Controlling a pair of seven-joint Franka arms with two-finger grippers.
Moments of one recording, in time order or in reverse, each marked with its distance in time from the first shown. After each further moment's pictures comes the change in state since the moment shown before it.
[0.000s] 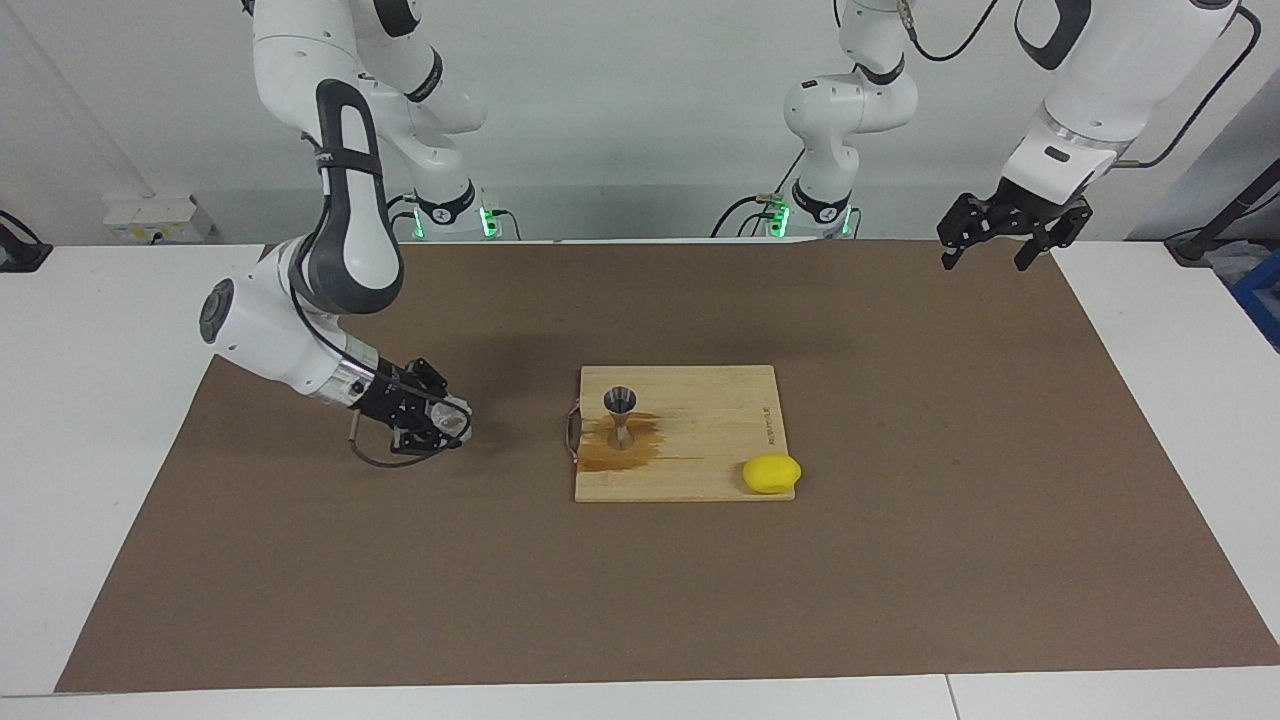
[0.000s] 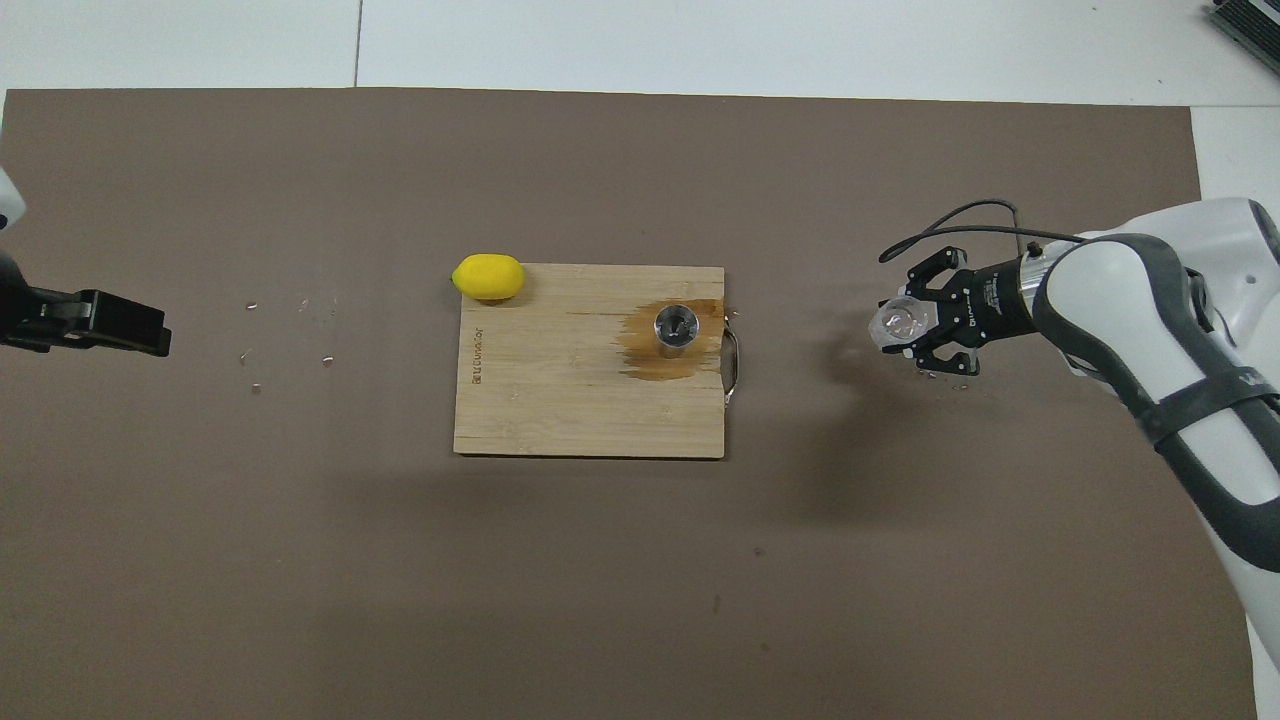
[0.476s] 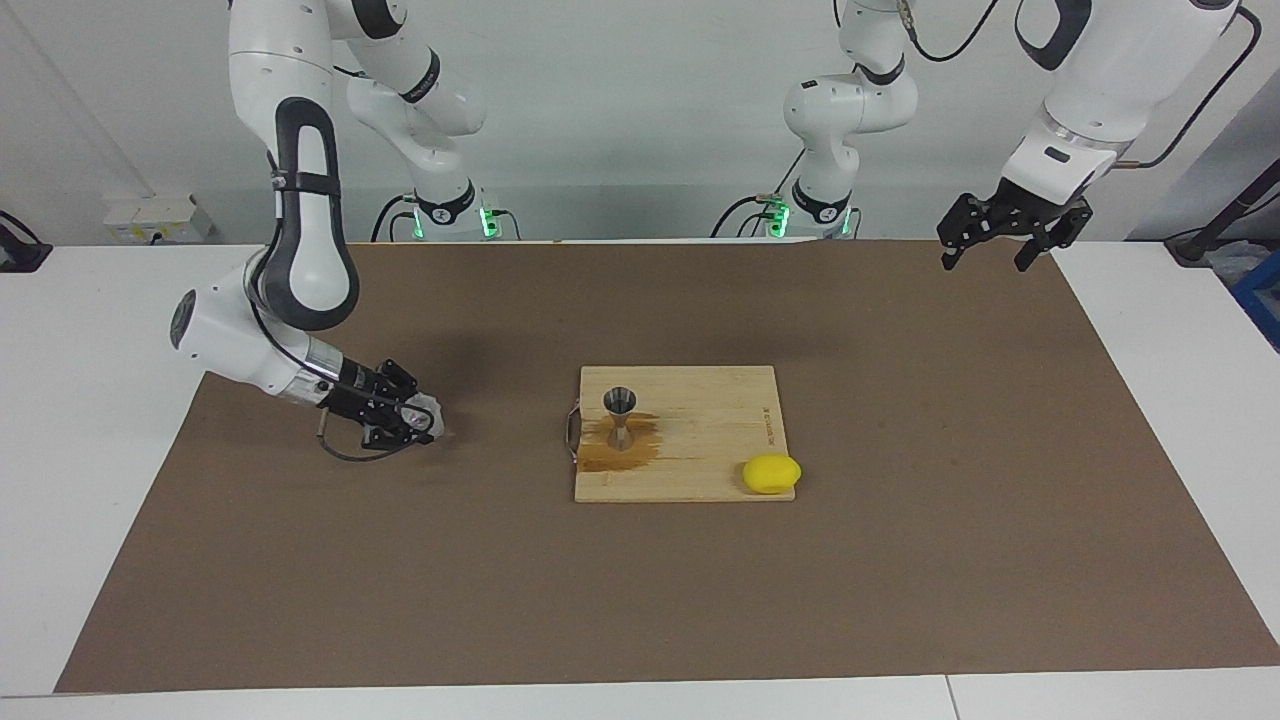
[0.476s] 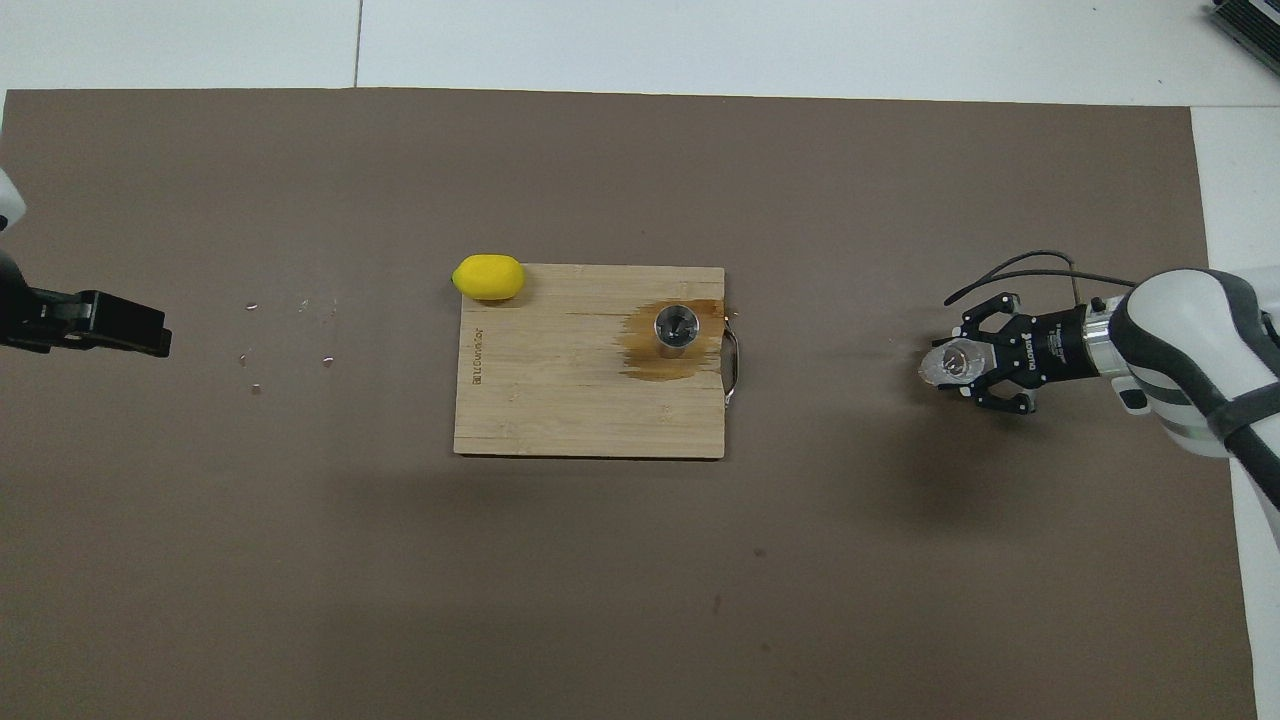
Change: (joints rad) left arm 0.000 0.000 0.000 0.000 0.000 0.000 0.000; right arm -0.159 0.029 0.000 -0.083 0.029 -0.024 -0.286
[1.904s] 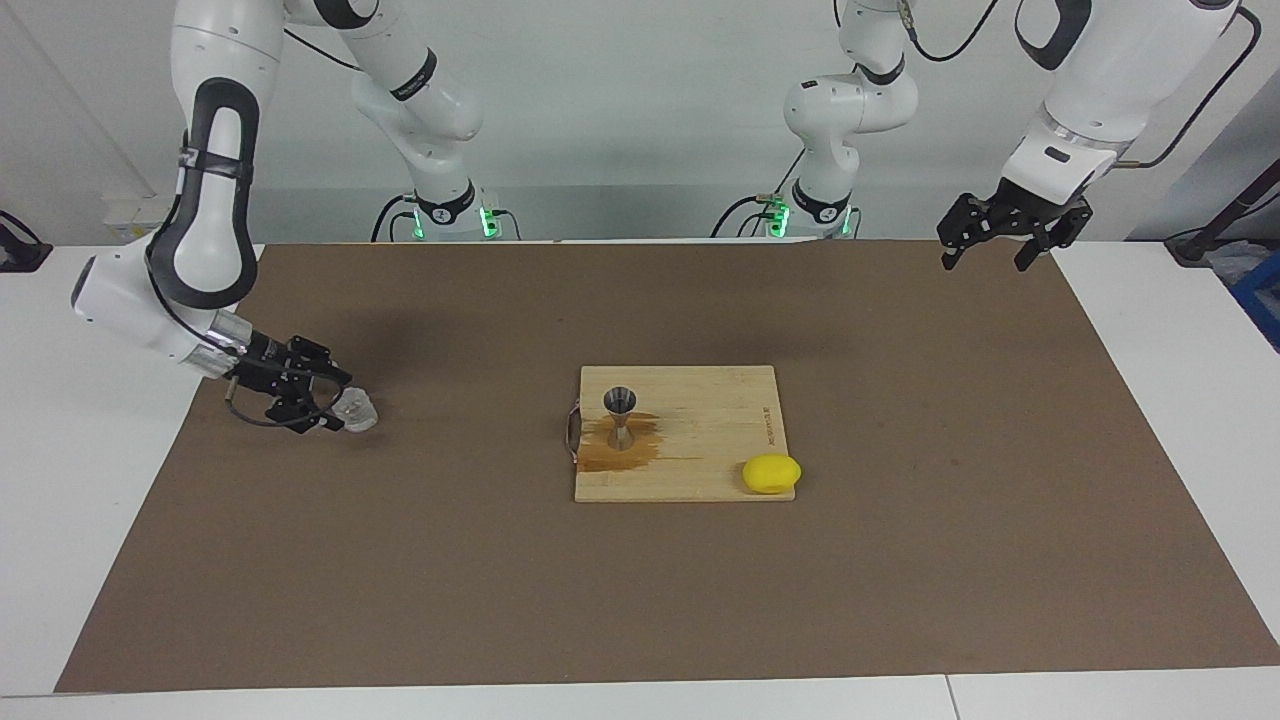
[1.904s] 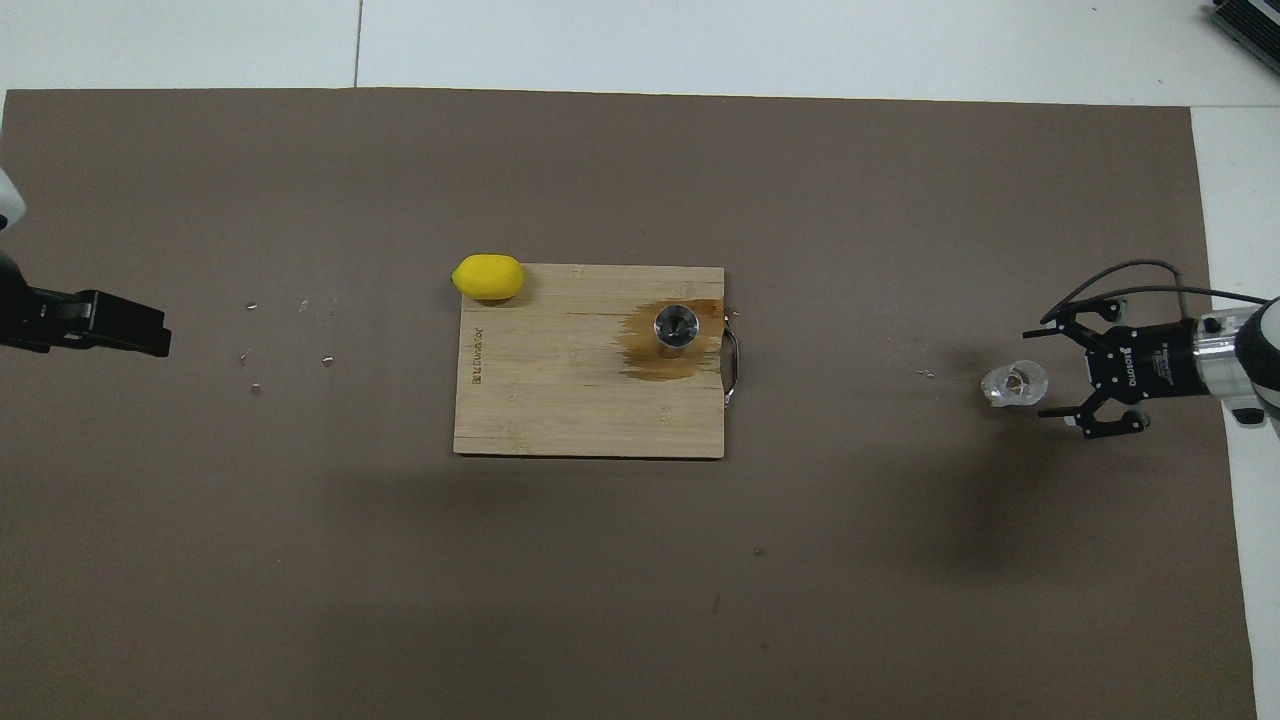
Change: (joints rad) left arm 0.000 0.000 0.000 0.000 0.000 0.000 0.000; right arm -0.114 -0.138 0.005 -0.006 -0.120 -0.092 -0.154
